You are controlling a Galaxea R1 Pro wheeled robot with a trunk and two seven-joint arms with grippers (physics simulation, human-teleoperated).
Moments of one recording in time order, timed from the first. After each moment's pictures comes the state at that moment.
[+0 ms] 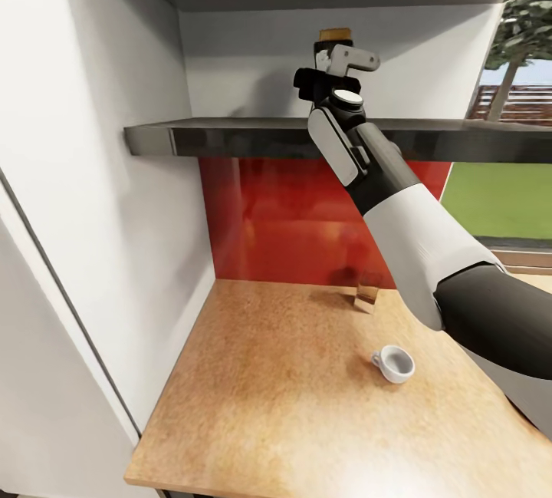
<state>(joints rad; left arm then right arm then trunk) -0.02 0.21 -0.59 0.04 0.53 -0.14 0.07 -1.60 0.17 0.41 -0.83 -0.48 0.27 -0.56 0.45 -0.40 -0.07</state>
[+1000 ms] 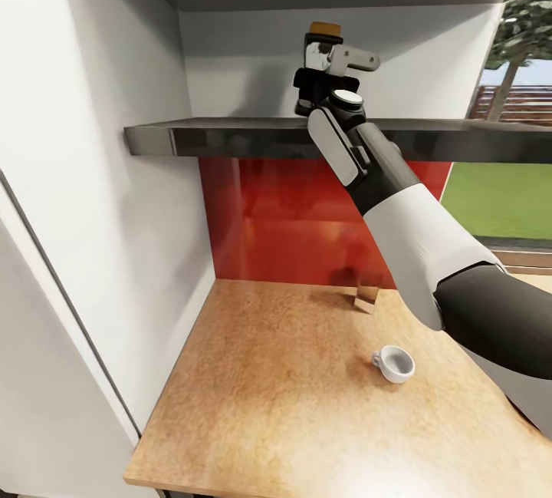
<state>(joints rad) -0.02 0.21 -0.59 0.04 0.53 -0.14 0.07 -1.60 0.17 0.41 -0.83 -0.48 0.27 -0.56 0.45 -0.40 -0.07</state>
